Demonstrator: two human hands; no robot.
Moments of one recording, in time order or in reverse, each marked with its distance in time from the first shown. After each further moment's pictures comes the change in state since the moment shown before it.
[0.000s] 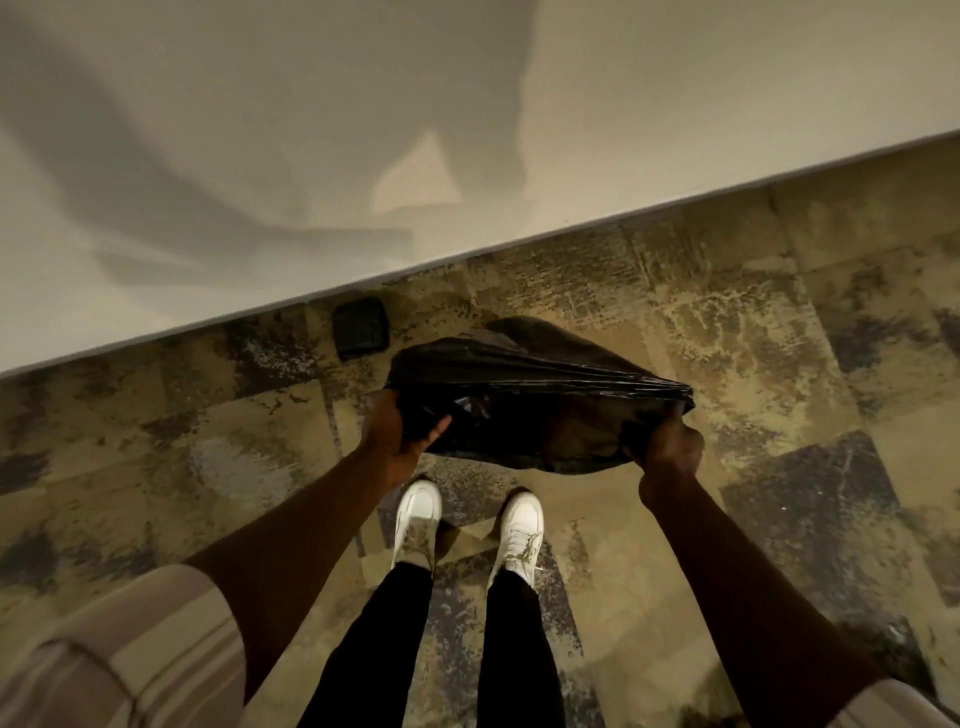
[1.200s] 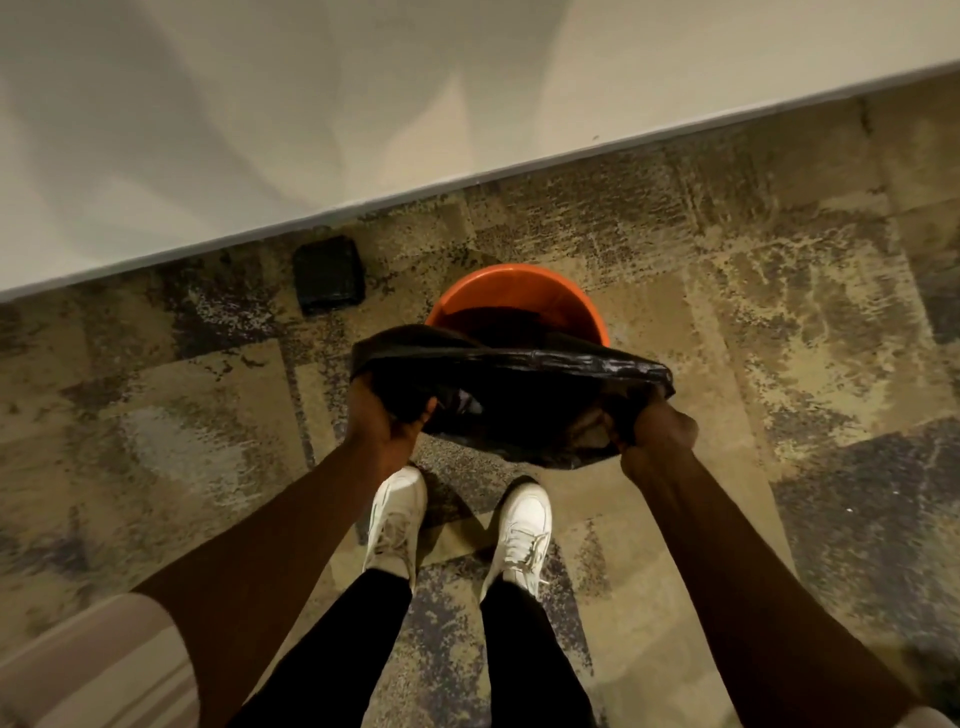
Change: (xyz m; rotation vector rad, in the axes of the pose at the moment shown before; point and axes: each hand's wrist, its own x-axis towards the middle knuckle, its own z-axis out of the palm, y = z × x) left_hand 0.170 -0.085 -0.032 -0.164 0.090 0.029; right_hand 0.134 0.093 0.077 0.044 0.008 0.146
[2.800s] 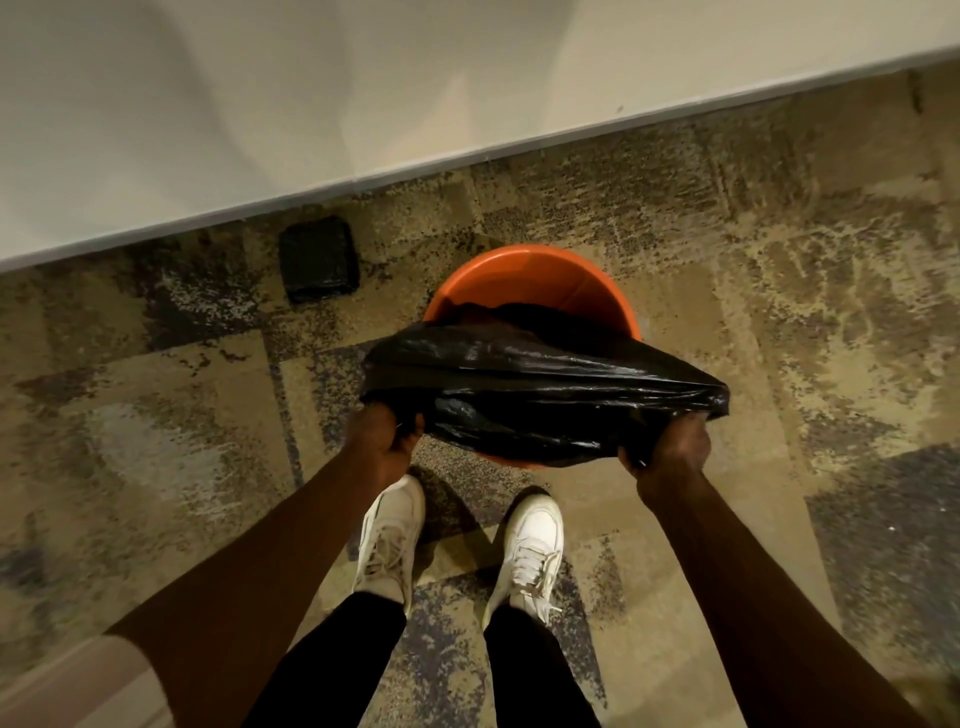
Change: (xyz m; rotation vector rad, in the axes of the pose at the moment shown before) left_hand 0.085 -0.034 -0.035 0.049 0.175 -0.057; right_hand 0.068 0.050 0.018 0.002 -0.032 0.045
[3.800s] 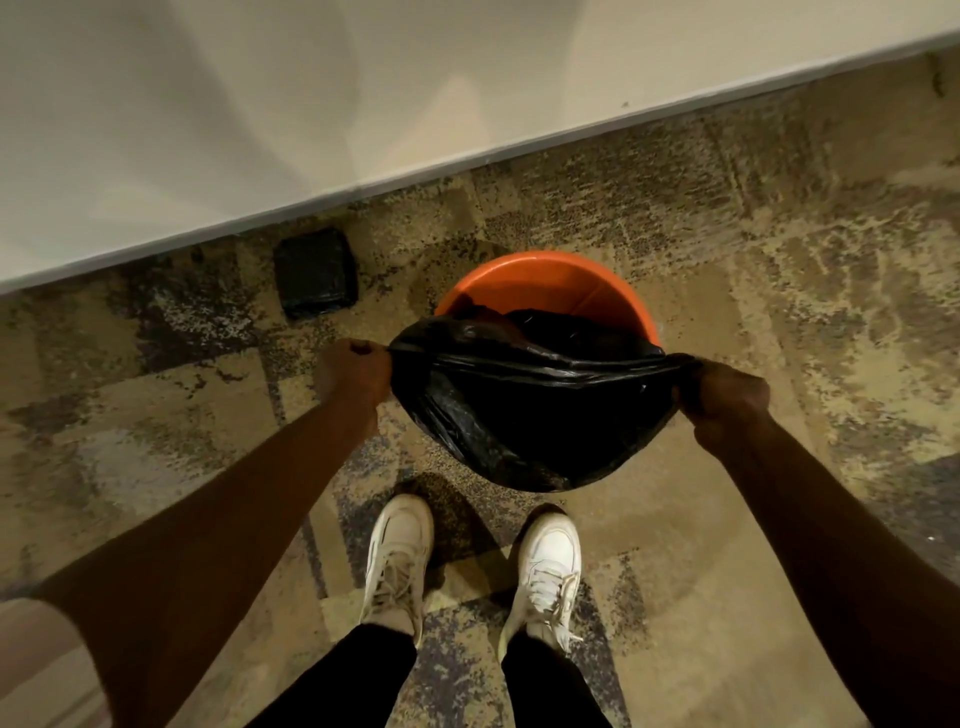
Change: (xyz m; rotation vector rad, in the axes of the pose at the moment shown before) left_hand 0.044 0.070 0.038 0.883 0.323 0.553; right_hand 0.081 -0.057 0.027 -0.179 0.023 -0.180
